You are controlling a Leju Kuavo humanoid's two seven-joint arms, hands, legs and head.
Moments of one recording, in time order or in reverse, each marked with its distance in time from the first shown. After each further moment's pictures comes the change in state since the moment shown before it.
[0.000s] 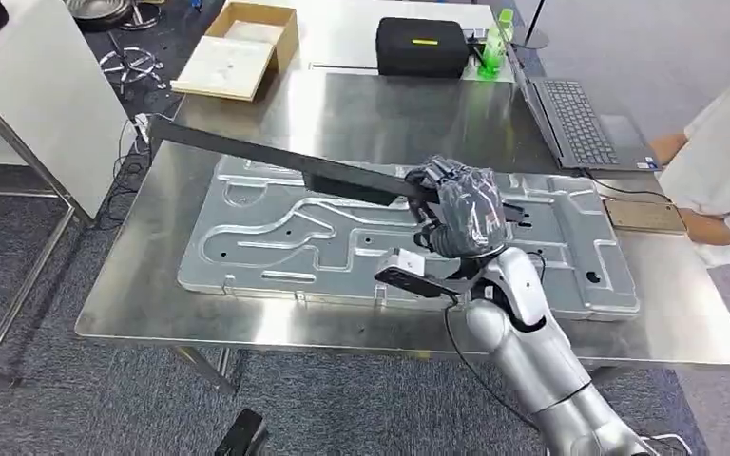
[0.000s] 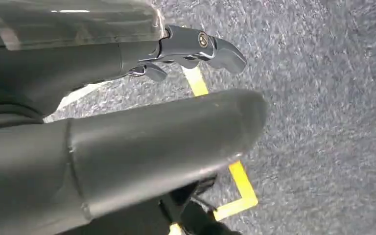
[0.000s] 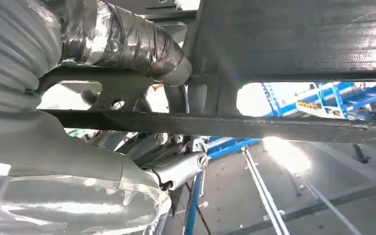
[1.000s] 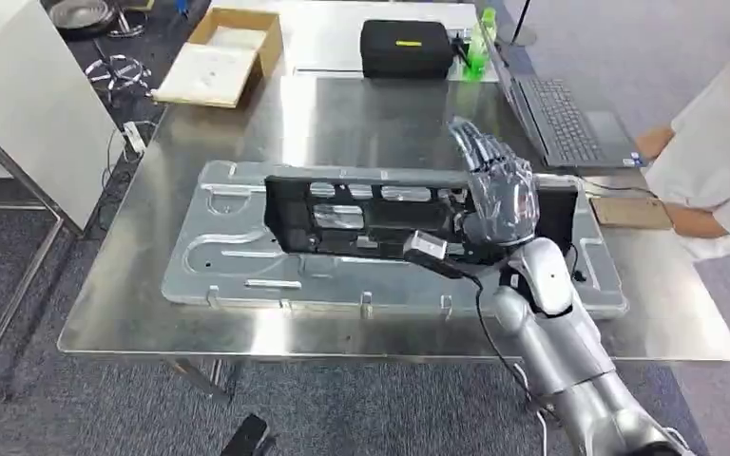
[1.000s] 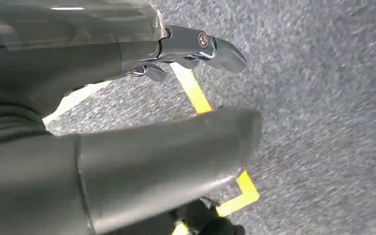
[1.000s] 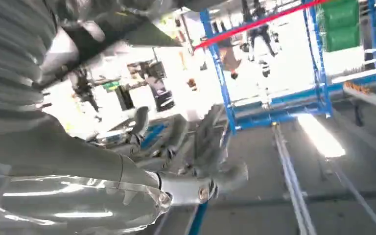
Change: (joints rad) left arm 0.007 0.000 -0.032 0.000 -0.017 0.009 -0.025; right arm -0.035 -0.055 -0.082 0.094 0.168 -0.084 0.049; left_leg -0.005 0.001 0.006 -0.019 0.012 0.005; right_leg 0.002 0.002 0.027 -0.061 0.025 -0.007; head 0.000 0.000
